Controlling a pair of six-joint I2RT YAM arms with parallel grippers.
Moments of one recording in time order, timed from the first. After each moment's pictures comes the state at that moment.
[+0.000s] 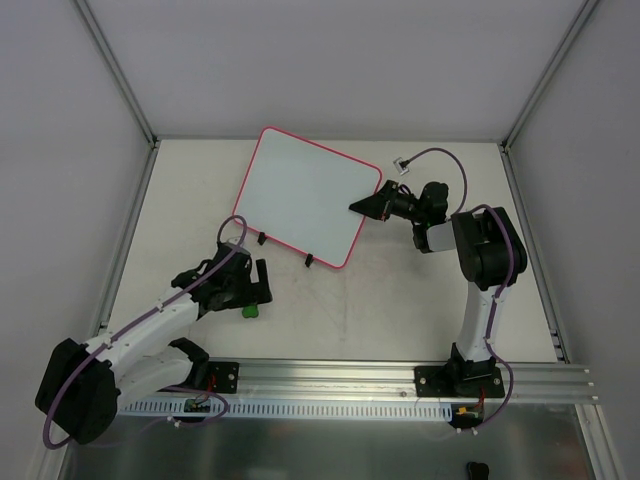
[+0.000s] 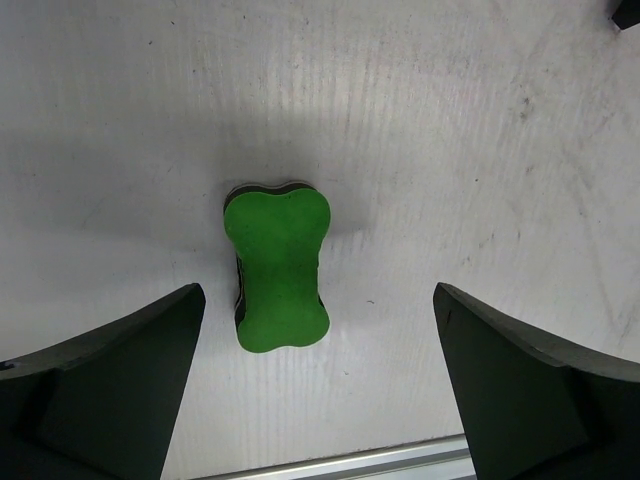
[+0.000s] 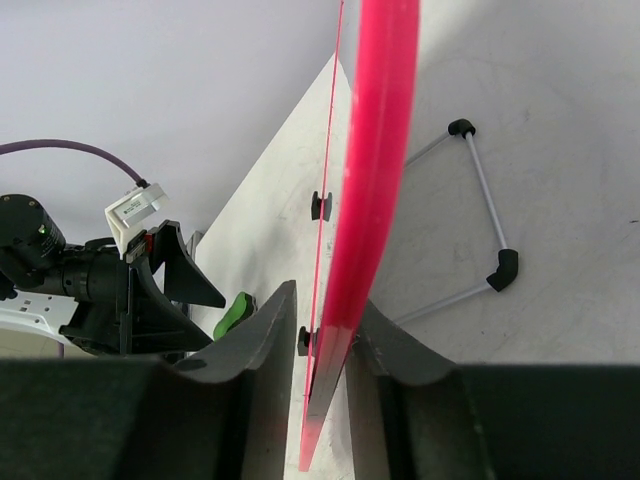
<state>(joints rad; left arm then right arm) -0.54 0.99 0.51 -0.55 -0.09 -0.67 0.21 2.04 0.92 1.18 -1.00 0.89</state>
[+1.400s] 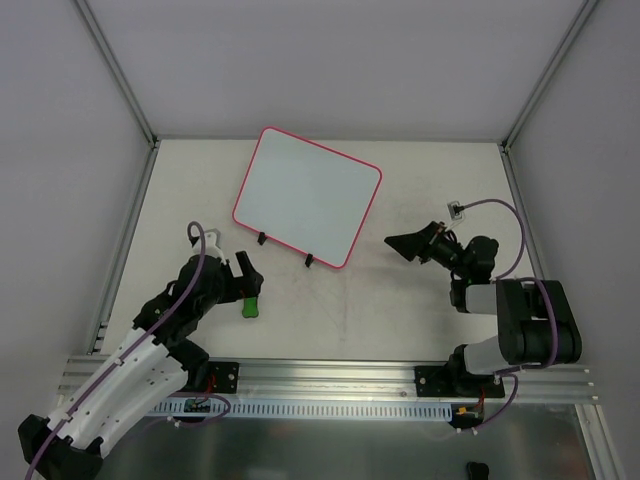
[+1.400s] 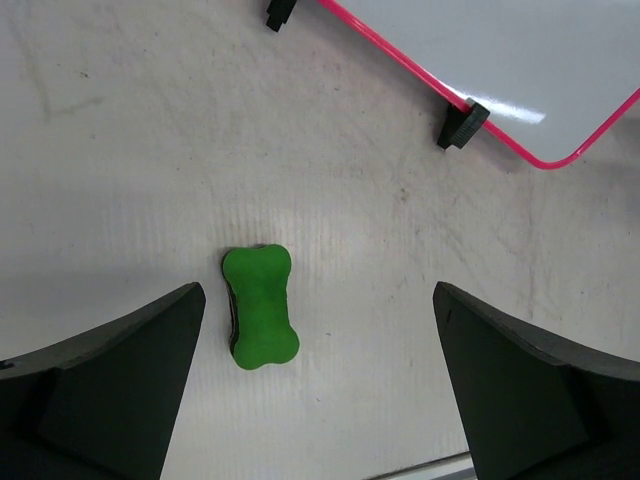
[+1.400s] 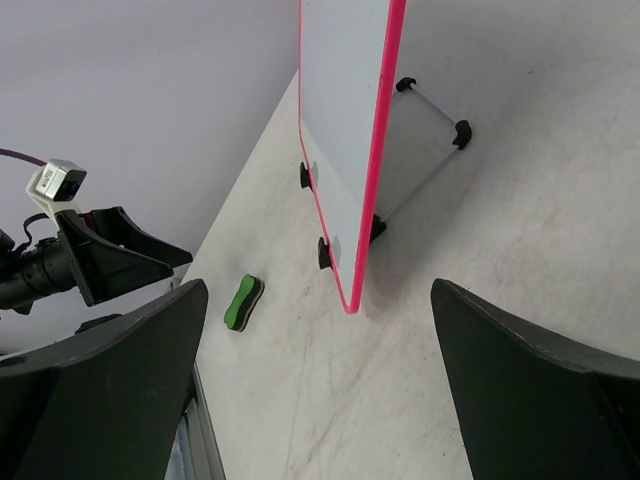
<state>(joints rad) -0.54 0.57 0.48 -0.55 -0.18 -0.62 0.02 1.46 0.29 1.19 -0.88 0.87</state>
